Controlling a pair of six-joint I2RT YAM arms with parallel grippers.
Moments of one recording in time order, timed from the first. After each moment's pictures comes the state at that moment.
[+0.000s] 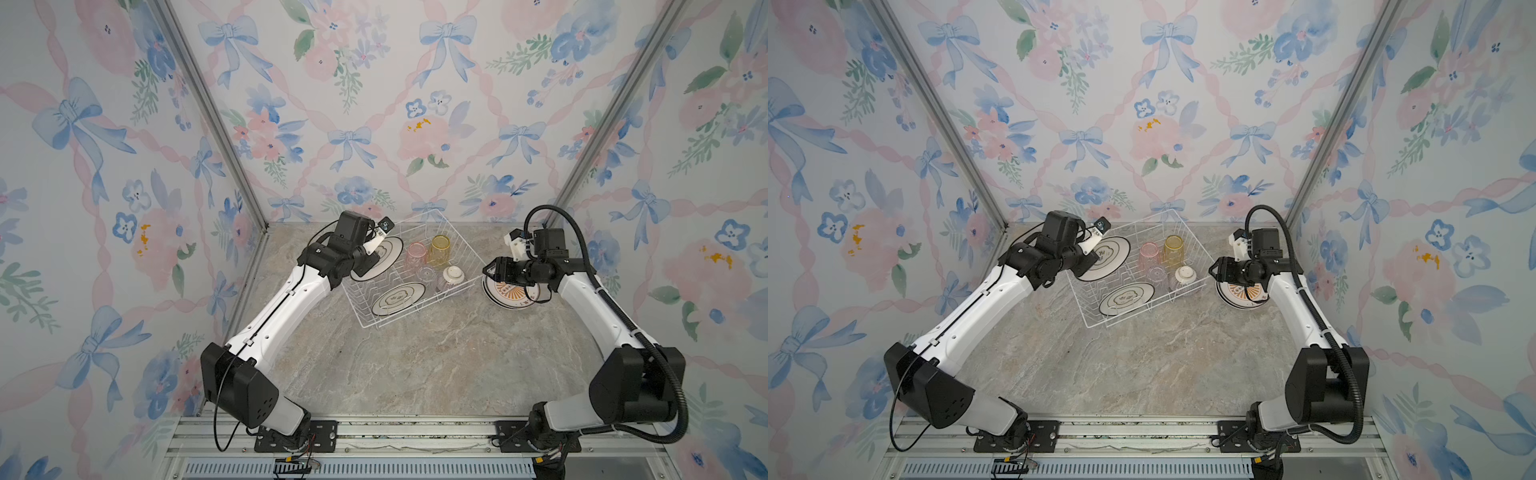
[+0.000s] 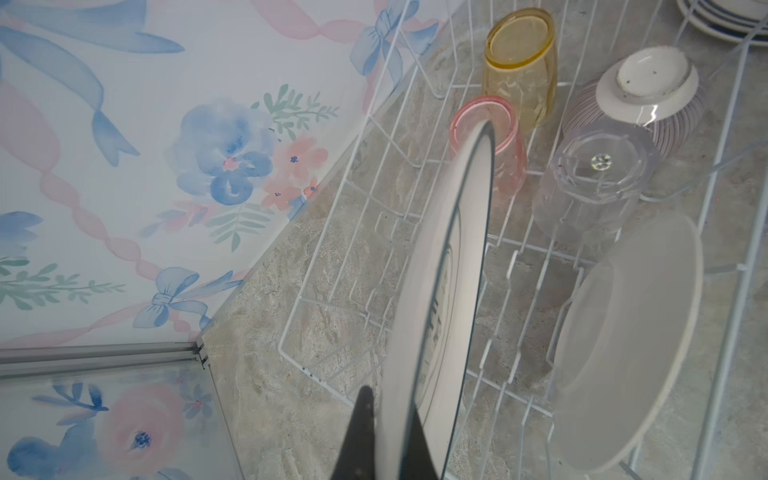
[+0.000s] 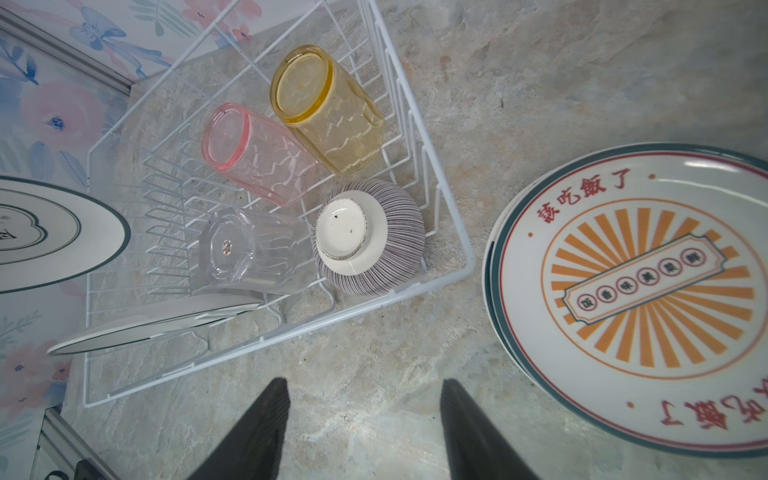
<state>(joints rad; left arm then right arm) -0.46 1.49 1.53 -0.73 -0.18 0.46 0.03 1.46 1.24 -0.67 -0.46 0.15</state>
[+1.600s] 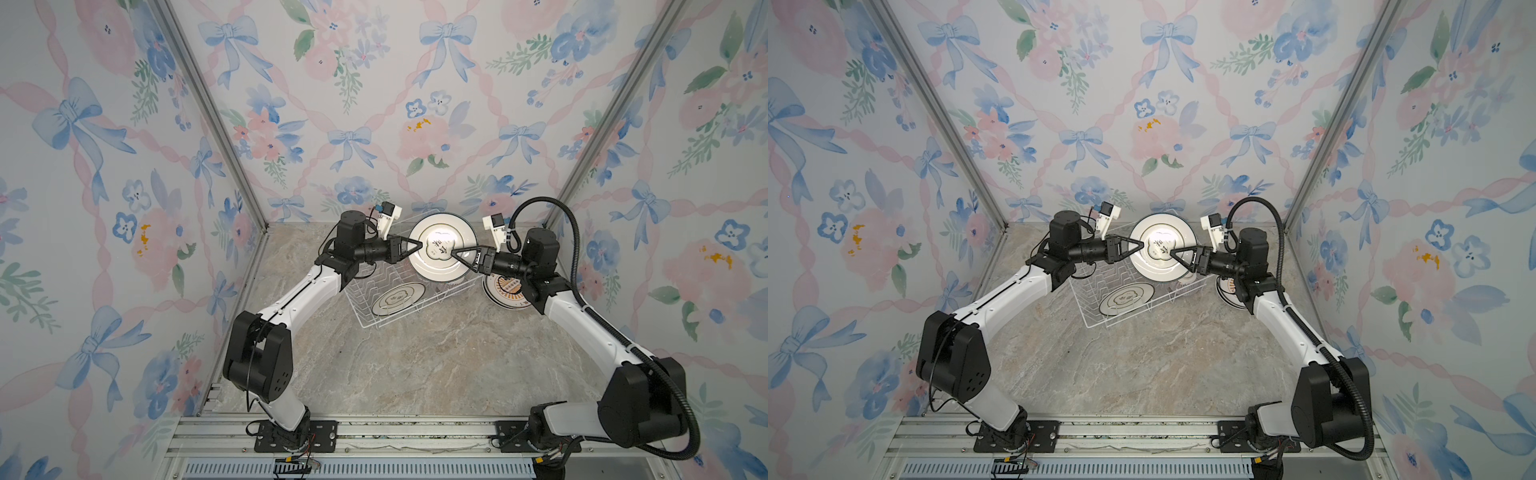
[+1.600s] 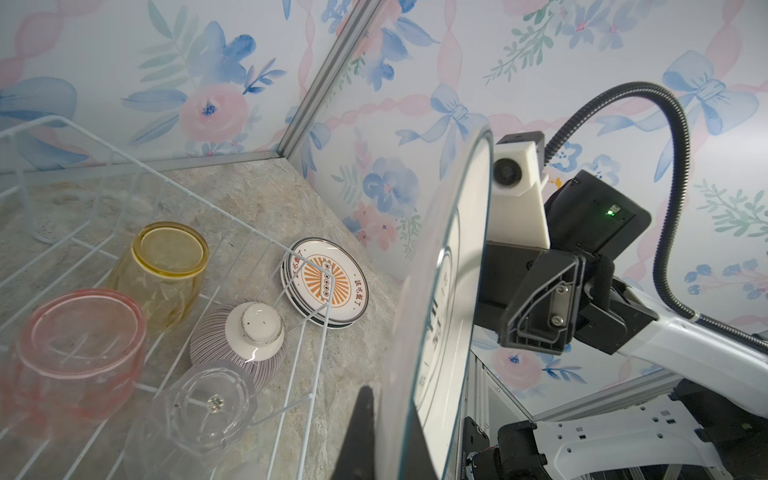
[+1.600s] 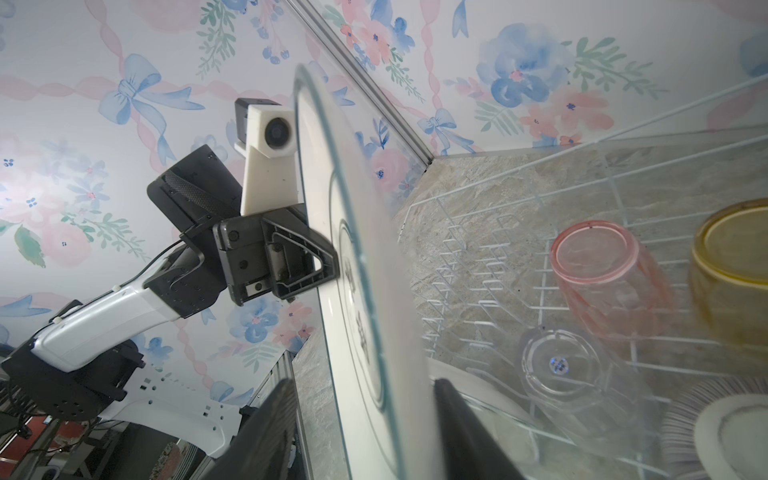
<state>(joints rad) -0.42 1.66 1.32 0.09 0.83 -0.51 0.19 1.37 1.03 0.16 -0.95 0.62</state>
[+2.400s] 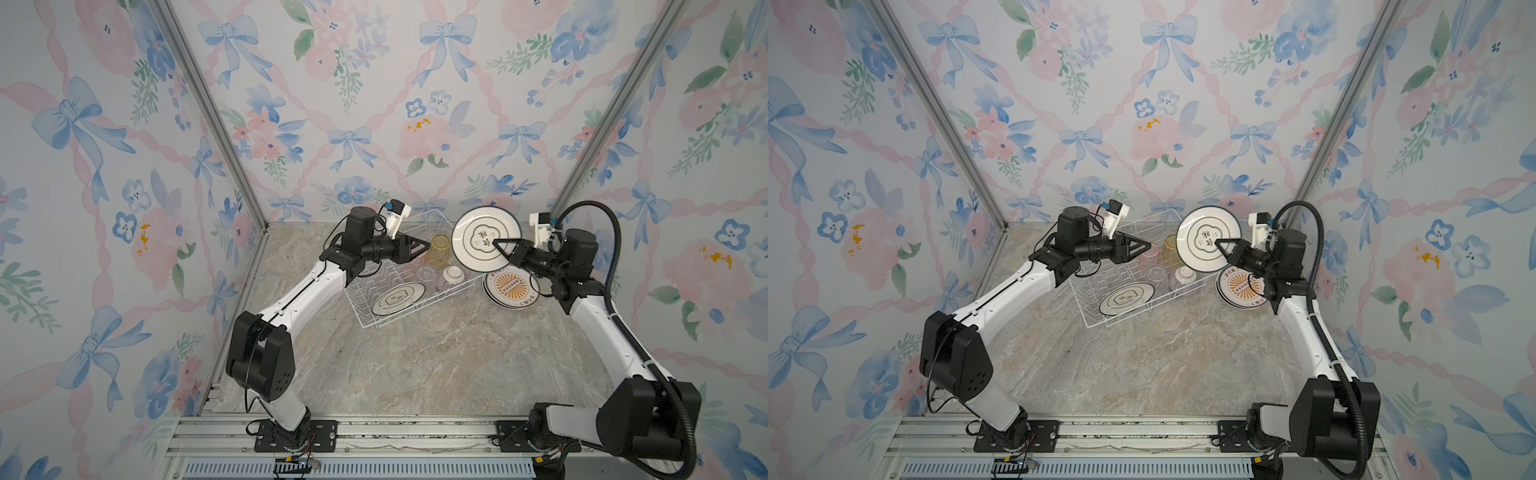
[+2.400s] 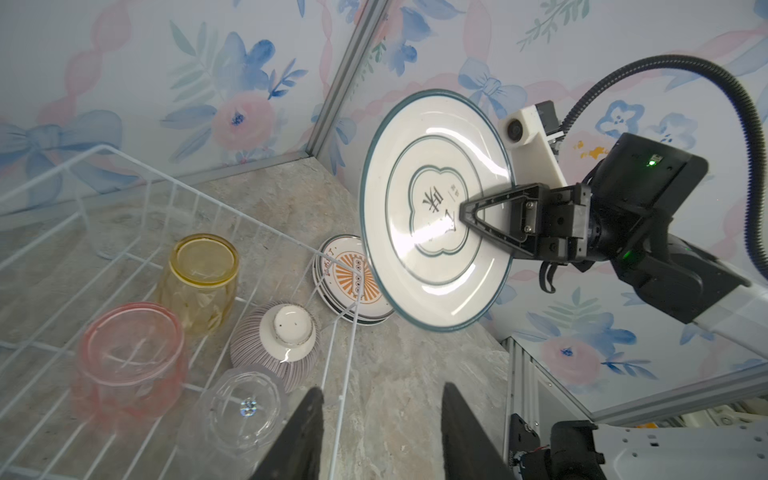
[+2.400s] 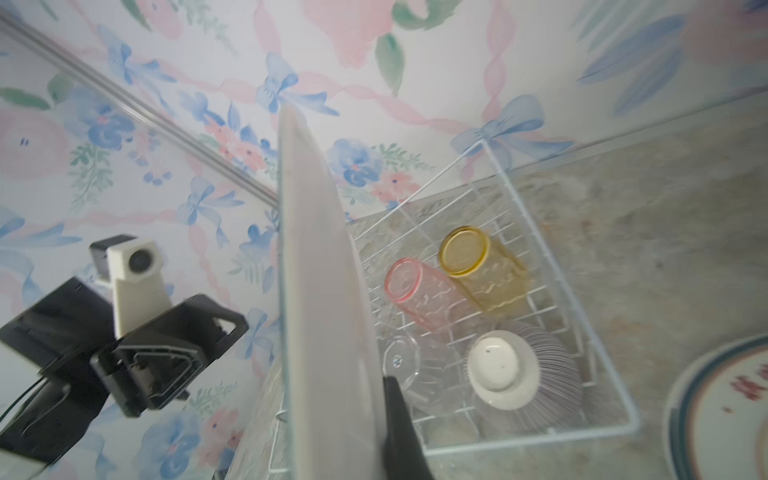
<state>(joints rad) -0.46 1.63 1.44 -0.15 0.62 -0.28 -0.14 1.29 1.04 -0.06 -0.74 0.60</state>
